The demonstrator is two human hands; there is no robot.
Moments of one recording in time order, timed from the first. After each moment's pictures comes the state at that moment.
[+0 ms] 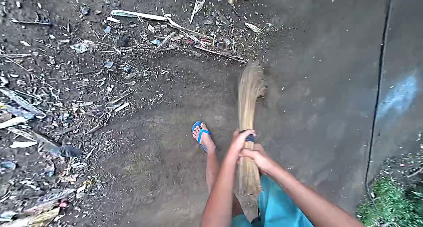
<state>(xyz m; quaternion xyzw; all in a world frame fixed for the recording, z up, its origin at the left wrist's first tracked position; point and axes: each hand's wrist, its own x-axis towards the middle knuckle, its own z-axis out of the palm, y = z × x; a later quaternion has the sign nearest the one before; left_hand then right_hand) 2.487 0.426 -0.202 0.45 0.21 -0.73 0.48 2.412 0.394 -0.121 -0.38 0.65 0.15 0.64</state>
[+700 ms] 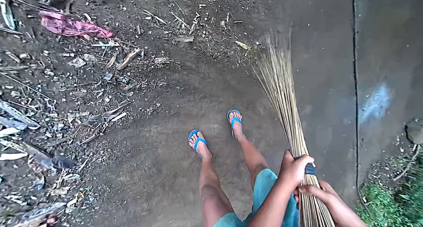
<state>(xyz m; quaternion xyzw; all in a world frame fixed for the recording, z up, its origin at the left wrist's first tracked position) 2.396 0.371 -0.062 0.27 0.19 -0.79 0.52 2.335 0.367 0.050 -0.38 0.74 0.07 0.55</state>
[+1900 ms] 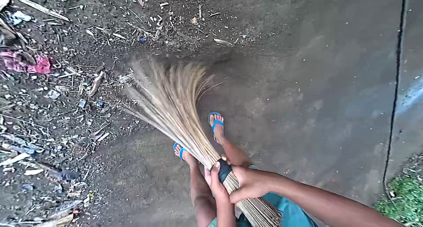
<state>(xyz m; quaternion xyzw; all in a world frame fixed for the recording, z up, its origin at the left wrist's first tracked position) 2.424 0.290 -0.106 0.48 0.36 -0.37 0.71 2.382 0.171 -0.072 -0.42 0.30 0.40 0.76</state>
